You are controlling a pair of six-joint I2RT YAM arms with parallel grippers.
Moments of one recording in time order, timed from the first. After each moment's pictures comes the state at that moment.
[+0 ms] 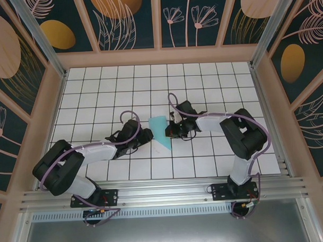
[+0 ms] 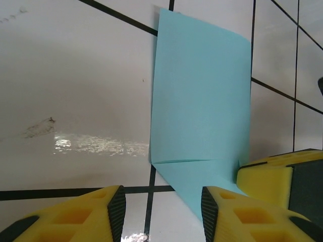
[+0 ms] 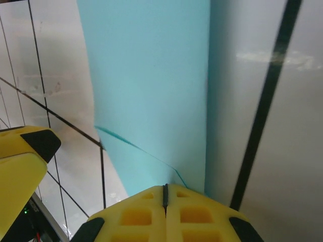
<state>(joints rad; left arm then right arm) -0.70 1.49 0.55 0.16 0.03 -1.00 0.60 1.81 0.92 -0.15 -0.56 0.64</state>
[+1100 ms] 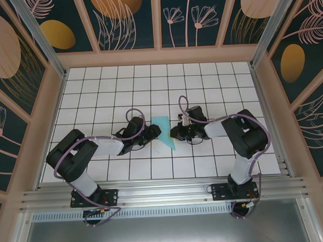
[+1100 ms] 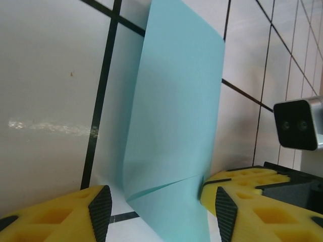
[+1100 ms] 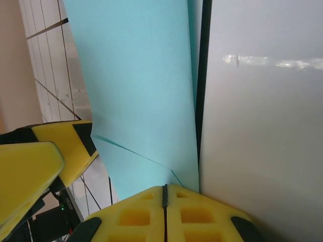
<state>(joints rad) -0.70 1.66 0.61 0.34 0.15 -1.14 0.50 1.80 0.69 0.23 -0.71 0.76</state>
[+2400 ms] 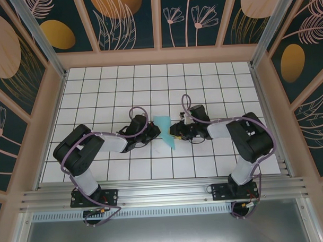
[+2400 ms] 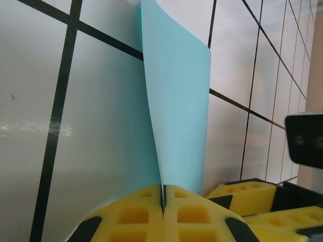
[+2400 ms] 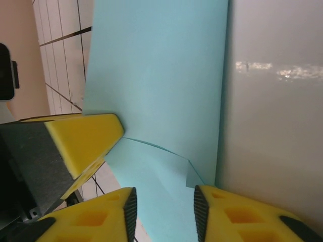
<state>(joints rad) -0.70 1.74 0.66 0.40 0.18 -1.15 0.49 1.72 0.67 0.21 -0.70 0.76</state>
